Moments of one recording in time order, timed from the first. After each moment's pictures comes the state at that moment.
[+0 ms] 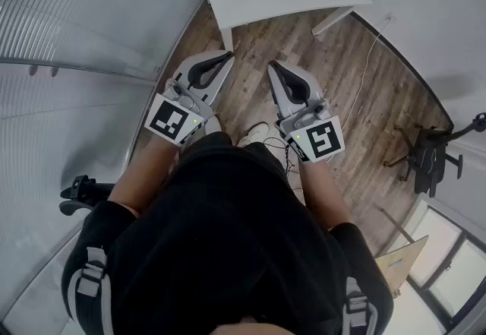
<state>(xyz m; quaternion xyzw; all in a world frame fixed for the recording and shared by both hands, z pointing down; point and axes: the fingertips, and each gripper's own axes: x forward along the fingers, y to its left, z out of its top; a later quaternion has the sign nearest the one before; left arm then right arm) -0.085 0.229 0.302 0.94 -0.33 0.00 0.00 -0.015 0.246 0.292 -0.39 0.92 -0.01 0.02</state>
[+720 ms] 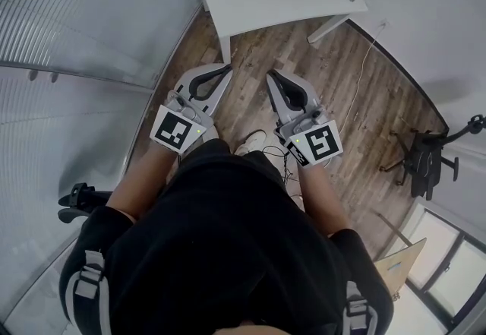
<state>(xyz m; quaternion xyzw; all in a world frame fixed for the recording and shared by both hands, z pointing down) -0.093 0.236 0.320 0.94 -0.34 0.03 0.00 -0.021 0.245 0.305 -0.38 0.92 -0.04 0.01</state>
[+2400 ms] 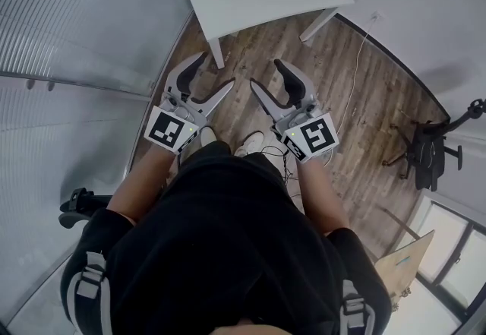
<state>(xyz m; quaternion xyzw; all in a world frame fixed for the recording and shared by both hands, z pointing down) -0.065 0.248 0.310 0.94 -0.34 0.01 -0.01 0.015 0.259 0.306 -0.39 0.92 -0.05 0.01</state>
